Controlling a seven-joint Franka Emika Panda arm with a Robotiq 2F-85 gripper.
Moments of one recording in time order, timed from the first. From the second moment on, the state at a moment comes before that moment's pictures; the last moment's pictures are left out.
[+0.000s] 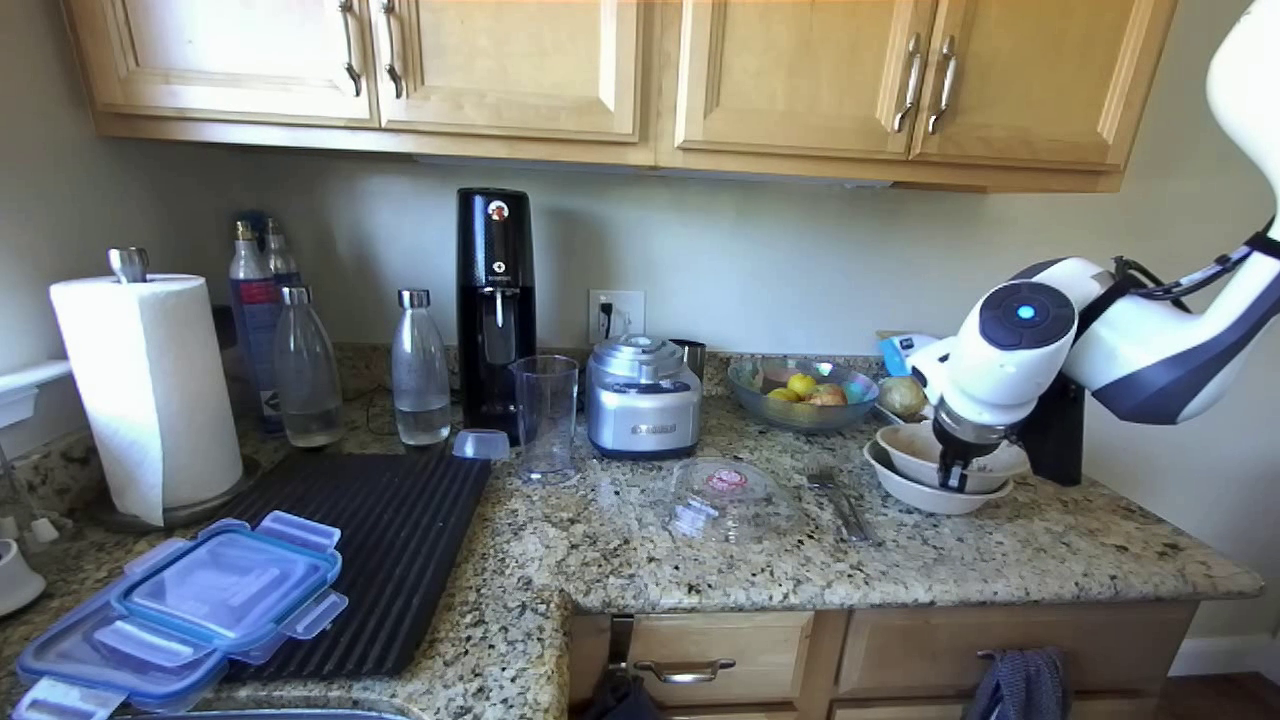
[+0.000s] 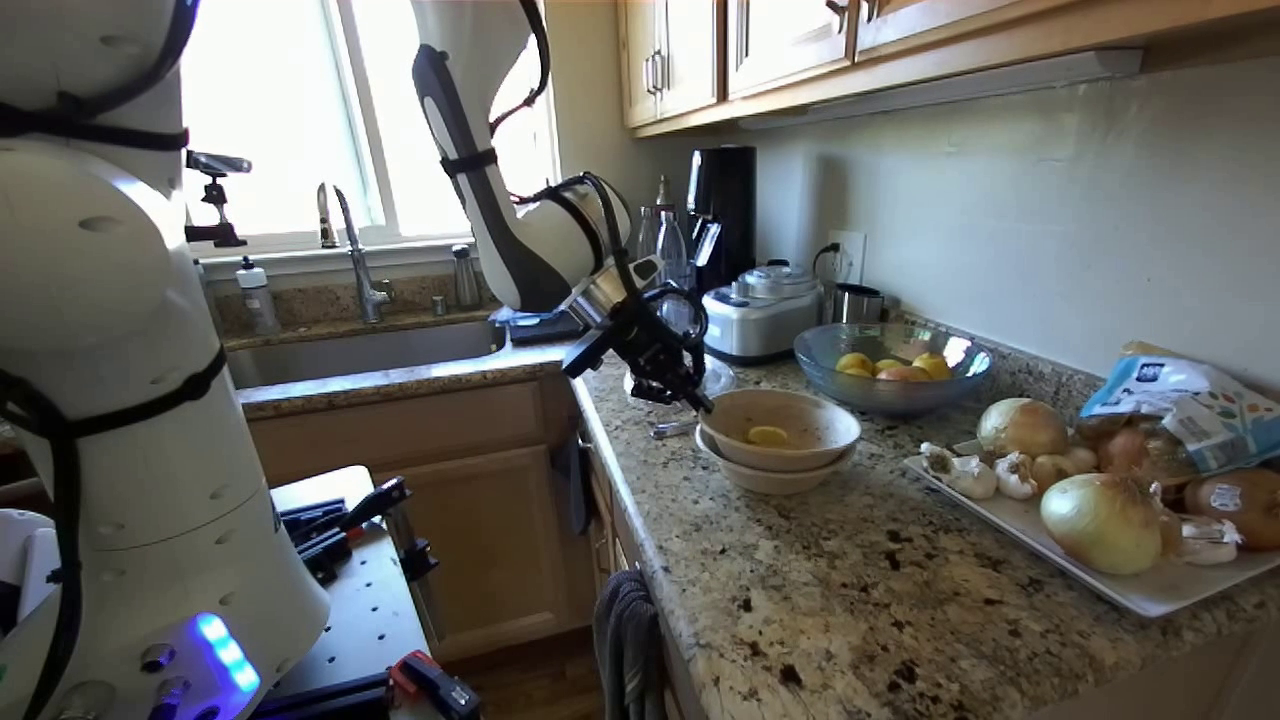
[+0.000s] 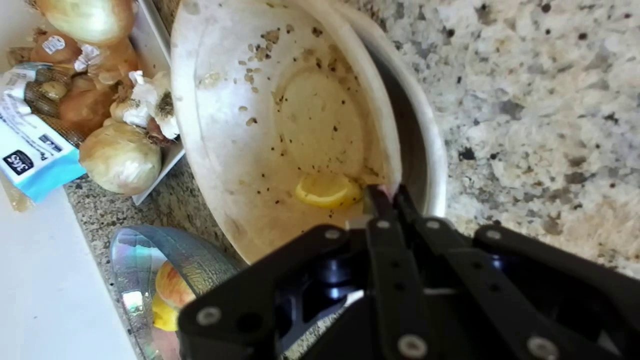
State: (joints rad) arm 0.12 0.26 0.06 -2.42 -1.58 2.53 0.92
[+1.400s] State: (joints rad) arm 0.10 0.23 0.08 -2.43 -1.56 2.54 0.92
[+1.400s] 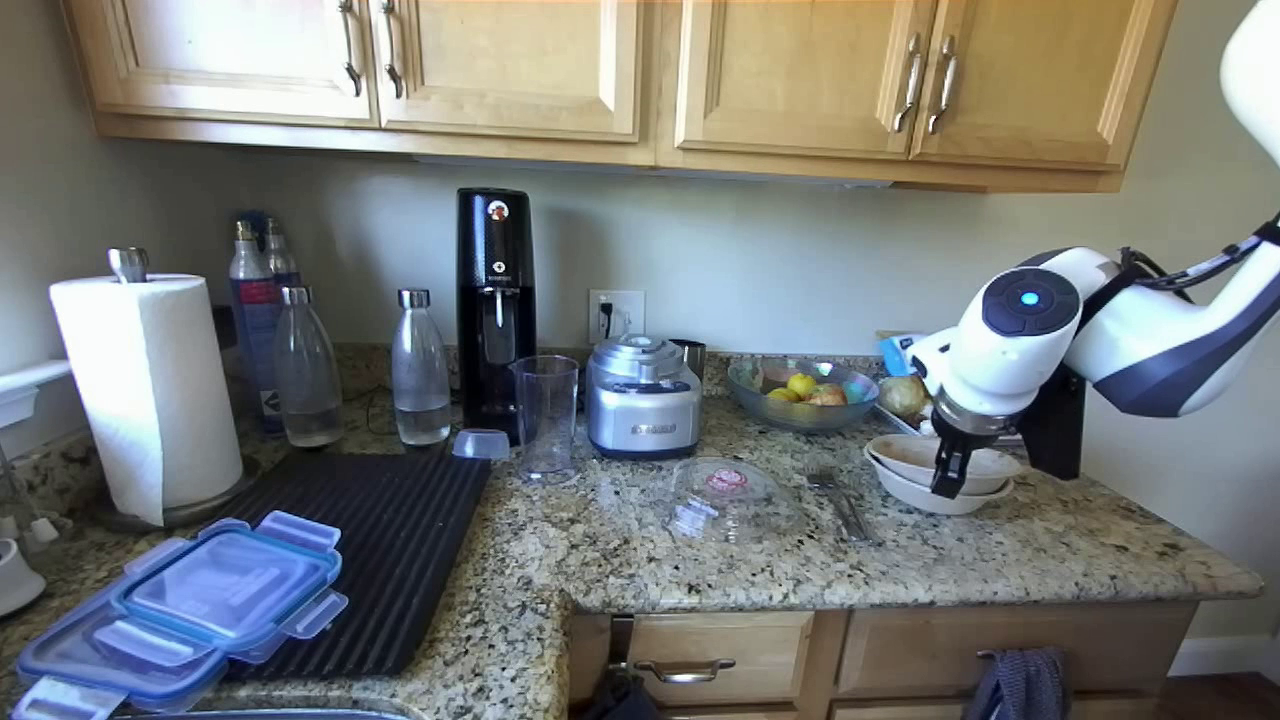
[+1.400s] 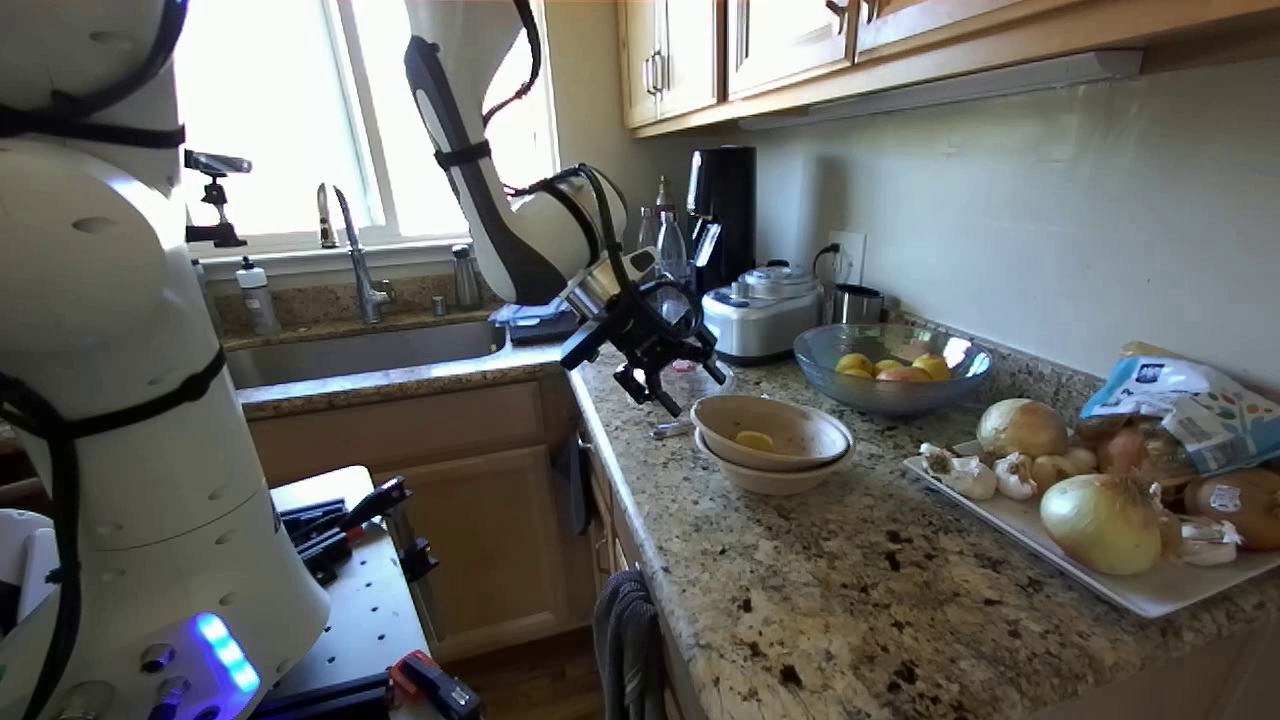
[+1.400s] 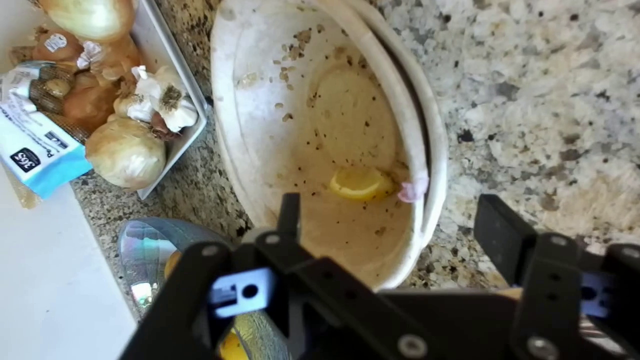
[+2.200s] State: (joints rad) arm 0.09 0.11 0.11 -2.46 -0.93 2.70 0.45
